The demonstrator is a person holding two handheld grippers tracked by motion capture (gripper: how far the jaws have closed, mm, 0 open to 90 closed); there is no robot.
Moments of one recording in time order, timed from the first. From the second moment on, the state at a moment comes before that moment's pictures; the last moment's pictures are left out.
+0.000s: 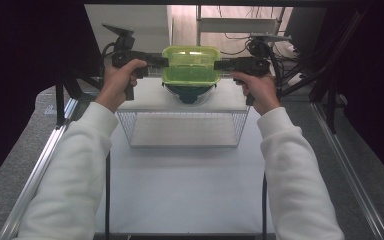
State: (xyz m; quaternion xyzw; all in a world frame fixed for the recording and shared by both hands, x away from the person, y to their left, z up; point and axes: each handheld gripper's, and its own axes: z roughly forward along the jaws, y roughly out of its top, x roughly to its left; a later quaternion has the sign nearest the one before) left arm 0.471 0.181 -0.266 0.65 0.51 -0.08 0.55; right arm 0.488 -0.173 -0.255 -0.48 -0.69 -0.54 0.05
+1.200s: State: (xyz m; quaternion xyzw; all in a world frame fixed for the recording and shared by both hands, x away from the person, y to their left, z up) left arm 0.343 0.190 -0.306 0.72 0.44 0.12 0.52; right arm 0.377 -0.226 -0.297 -0.38 -0.74 -0.55 -0.10
